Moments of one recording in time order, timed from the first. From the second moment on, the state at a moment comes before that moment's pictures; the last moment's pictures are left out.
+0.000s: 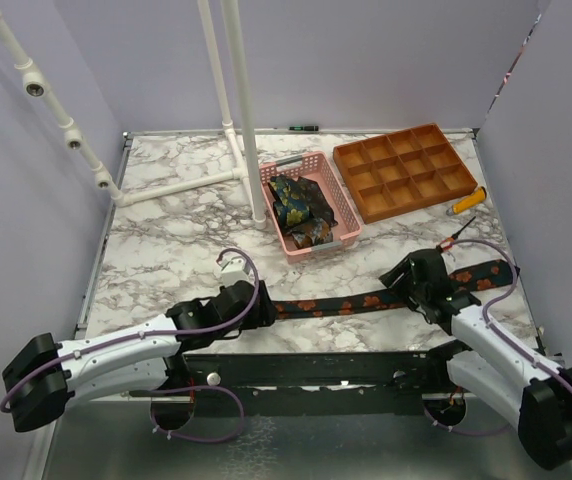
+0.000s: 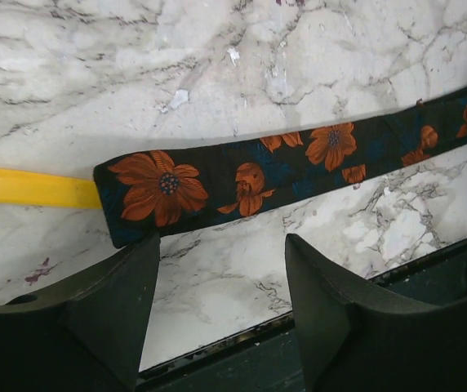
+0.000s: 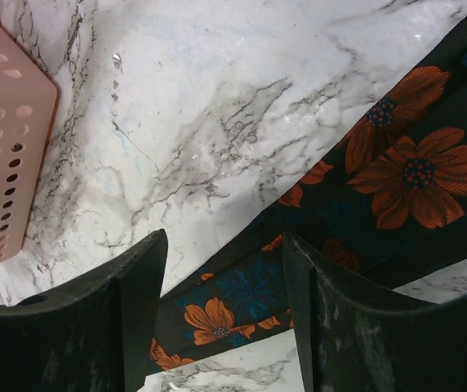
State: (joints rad) left arm -1.05 0.88 0.37 -0.27 -0.29 -0.98; right arm 0.32 0.91 0.32 -0.24 0.16 1.01
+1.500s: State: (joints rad) left arm -0.81 0.48 0.30 -0.47 -0.51 -1.19; right arm 0.92 1.69 0.79 0.45 -0.34 0.90
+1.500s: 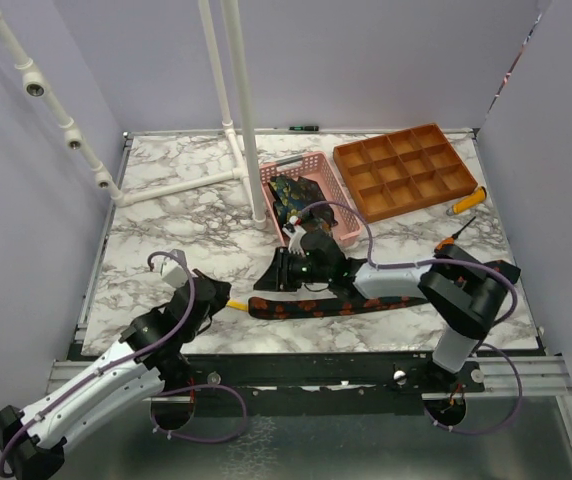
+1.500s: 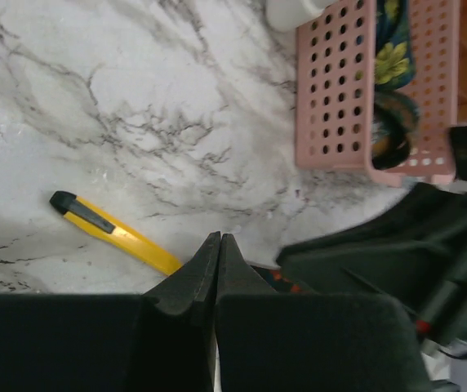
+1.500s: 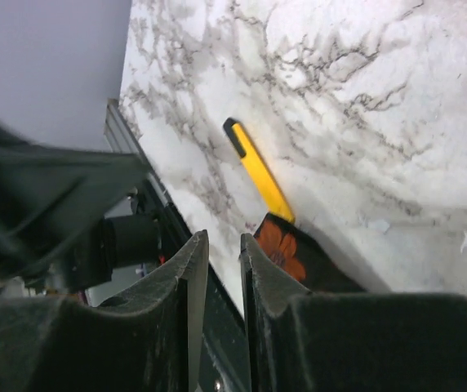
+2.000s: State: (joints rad) left arm -0.81 0.41 0.43 -0.63 -0.54 -1.16; right arm 1.04 2.04 0.89 0.64 -0.38 1.06
